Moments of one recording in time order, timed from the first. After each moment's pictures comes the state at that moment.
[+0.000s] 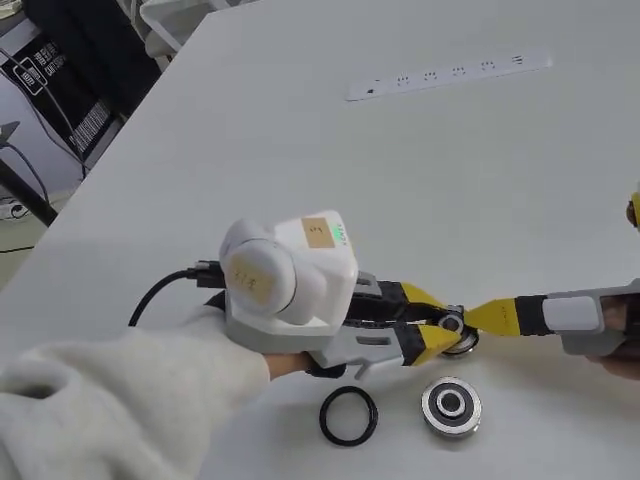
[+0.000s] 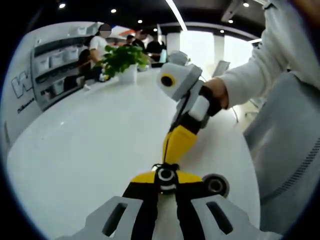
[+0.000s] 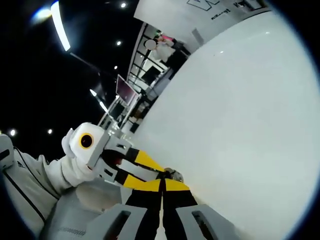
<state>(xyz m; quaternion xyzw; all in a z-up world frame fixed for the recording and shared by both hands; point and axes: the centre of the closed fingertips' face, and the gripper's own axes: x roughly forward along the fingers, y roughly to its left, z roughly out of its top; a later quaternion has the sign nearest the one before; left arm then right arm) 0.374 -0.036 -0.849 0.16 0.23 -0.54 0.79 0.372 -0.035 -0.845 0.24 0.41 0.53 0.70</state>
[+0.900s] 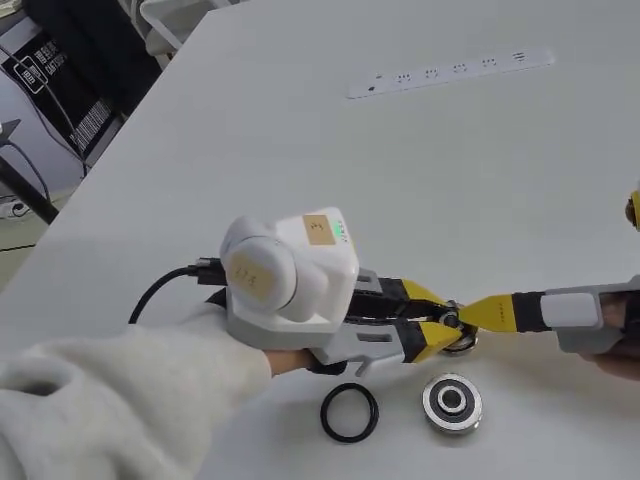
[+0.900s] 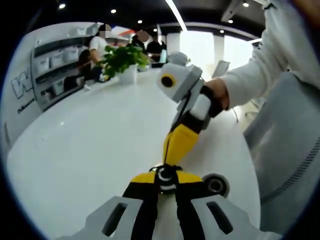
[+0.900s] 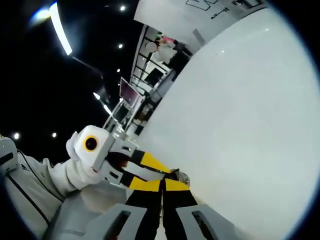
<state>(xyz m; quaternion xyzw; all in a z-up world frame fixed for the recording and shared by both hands) 0.374 -0.036 -0.850 0.16 0.23 -0.54 0.79 0.370 -0.029 -0.840 0.26 0.40 0.54 0.69</state>
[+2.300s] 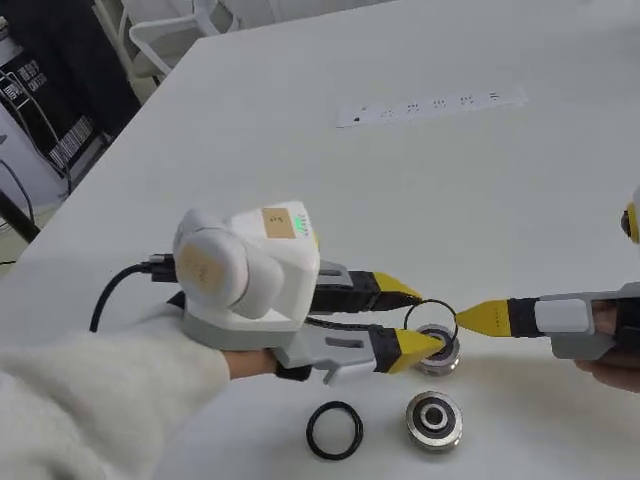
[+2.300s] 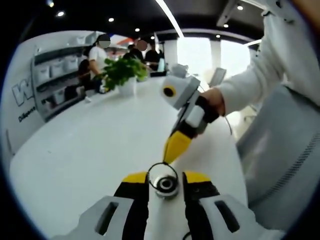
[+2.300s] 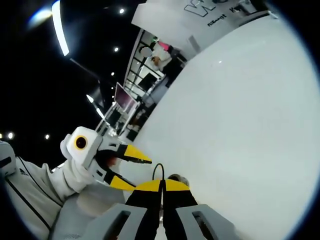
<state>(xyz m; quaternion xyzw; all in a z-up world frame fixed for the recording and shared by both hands) 0.368 -0.027 -0.800 0.16 0.20 -0.55 0.80 0.373 -0.045 -0.818 0.25 0.39 0.51 0.73</state>
